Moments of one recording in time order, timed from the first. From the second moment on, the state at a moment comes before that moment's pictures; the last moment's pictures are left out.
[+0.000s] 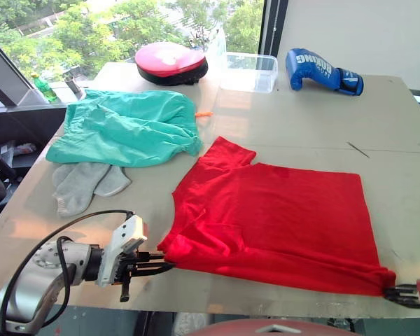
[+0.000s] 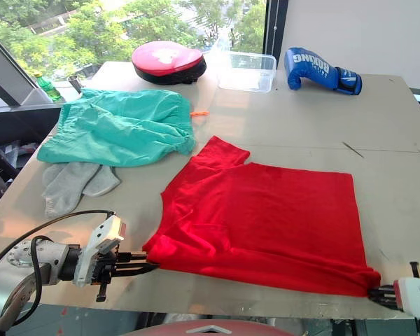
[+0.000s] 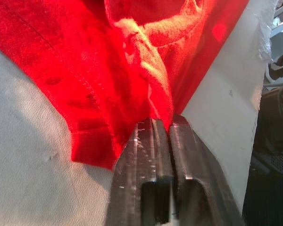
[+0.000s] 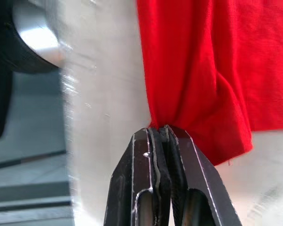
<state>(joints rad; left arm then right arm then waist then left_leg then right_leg) 0.31 0.94 0.17 -0.37 -0.50 0.56 -1.25 0.73 -1.10 -0.33 0.01 0.26 -0.57 1.27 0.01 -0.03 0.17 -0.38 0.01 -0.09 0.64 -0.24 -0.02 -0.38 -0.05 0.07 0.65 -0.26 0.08</state>
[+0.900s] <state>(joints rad) 0.01 1.12 0.26 -0.13 -0.71 0.59 -1.56 0.71 -0.94 -0.63 -0.27 0.65 0.11 1.19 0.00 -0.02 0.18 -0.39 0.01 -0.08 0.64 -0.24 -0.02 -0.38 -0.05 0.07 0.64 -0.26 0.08</state>
